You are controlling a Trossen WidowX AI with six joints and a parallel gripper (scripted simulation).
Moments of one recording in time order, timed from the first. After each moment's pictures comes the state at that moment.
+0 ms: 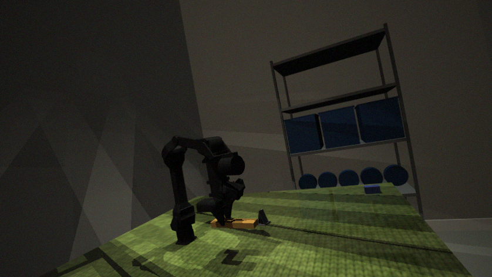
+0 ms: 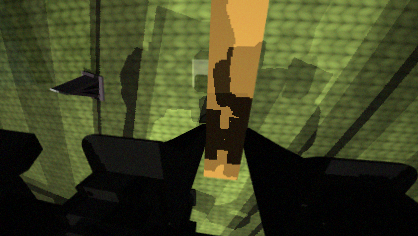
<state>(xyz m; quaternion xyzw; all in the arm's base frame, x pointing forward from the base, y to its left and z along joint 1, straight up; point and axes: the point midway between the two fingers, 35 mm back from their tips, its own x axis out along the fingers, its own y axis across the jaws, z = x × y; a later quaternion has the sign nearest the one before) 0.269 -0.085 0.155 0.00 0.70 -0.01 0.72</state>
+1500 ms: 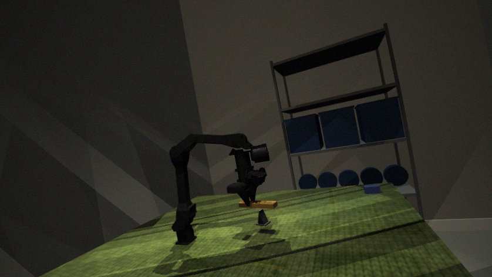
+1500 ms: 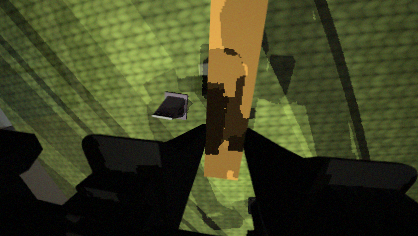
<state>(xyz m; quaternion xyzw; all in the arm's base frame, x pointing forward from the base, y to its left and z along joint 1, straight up) 0.287 0.079 0.158 0.06 0.70 -0.05 0.71</state>
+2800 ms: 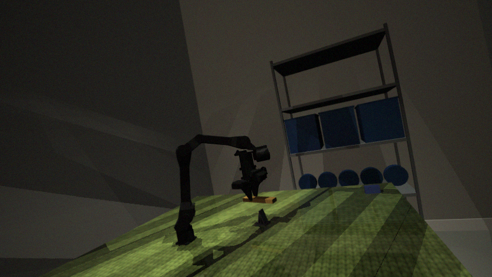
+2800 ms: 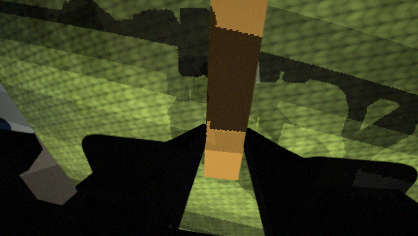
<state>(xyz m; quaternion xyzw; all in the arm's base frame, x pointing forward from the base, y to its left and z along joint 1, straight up) 0.256 0.176 0.147 0.09 0.69 -0.08 0.71</state>
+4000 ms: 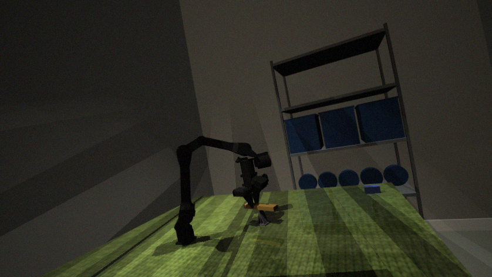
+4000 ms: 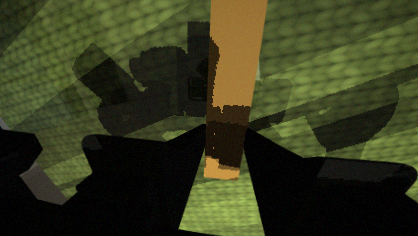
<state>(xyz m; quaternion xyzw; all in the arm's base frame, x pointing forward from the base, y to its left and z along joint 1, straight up) 0.257 0.176 0.117 0.09 0.69 -0.08 0.71</state>
